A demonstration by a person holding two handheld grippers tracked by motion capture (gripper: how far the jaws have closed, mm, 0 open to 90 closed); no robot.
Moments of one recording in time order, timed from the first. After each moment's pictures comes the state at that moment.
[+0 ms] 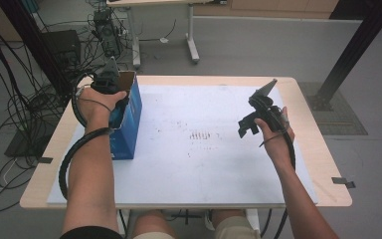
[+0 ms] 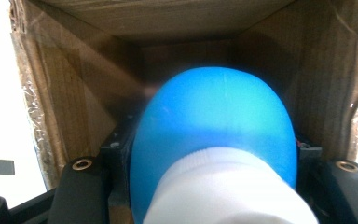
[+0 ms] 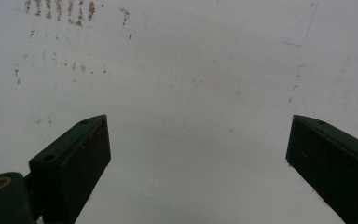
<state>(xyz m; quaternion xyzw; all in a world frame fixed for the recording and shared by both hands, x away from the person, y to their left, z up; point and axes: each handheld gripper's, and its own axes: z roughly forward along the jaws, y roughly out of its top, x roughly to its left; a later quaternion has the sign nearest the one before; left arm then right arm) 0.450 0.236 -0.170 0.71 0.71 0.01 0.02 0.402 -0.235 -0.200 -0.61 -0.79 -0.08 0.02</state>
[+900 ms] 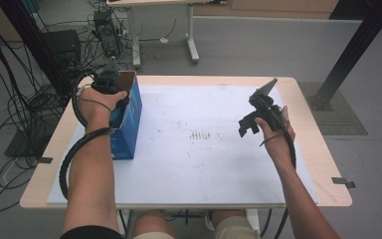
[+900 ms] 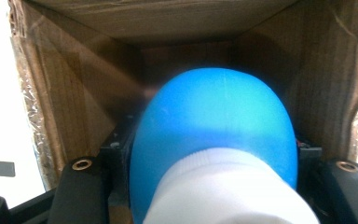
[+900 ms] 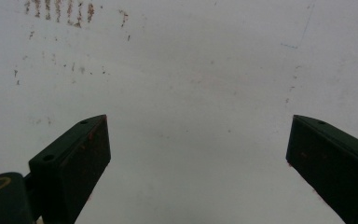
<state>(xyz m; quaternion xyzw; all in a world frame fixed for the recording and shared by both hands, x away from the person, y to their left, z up) 0.450 0.235 -0.170 0.71 0.71 0.02 0.02 0.402 -0.235 -0.199 -0.61 -0.79 -0.08 0.02</state>
